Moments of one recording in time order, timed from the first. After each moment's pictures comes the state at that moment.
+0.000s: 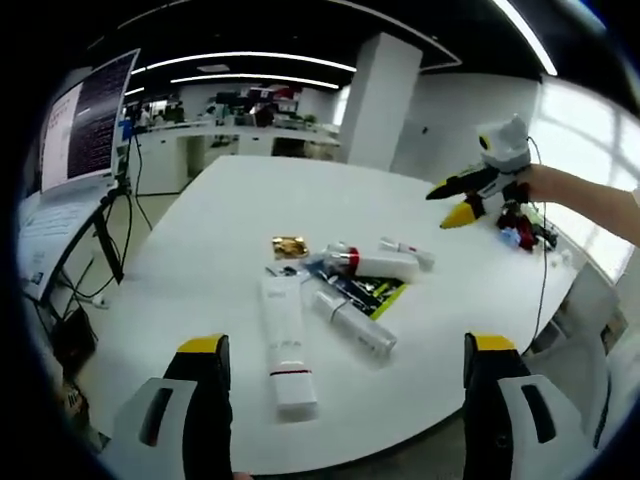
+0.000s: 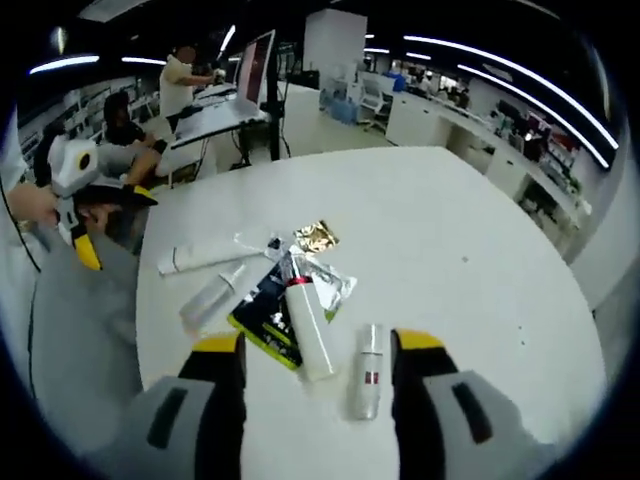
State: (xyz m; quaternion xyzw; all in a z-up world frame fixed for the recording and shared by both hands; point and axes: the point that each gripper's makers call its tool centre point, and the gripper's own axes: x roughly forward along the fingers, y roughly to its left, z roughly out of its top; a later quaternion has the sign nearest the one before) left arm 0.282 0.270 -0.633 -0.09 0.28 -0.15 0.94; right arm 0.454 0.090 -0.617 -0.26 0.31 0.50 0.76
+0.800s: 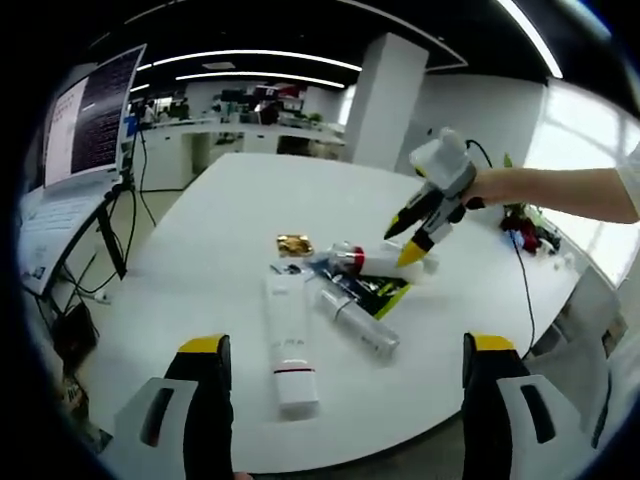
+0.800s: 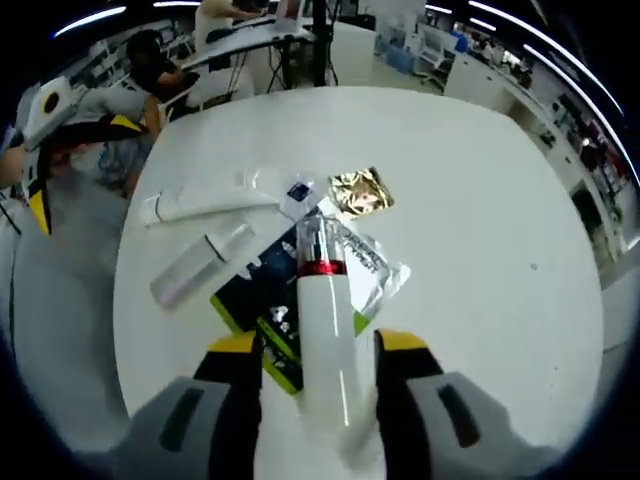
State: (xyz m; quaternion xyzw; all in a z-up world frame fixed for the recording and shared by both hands) left arm 0.283 0.274 -0.634 -0.09 0.28 -0.15 0.94; right arm 0.460 0.142 -0.710 -0.35 0.39 0.55 0.65
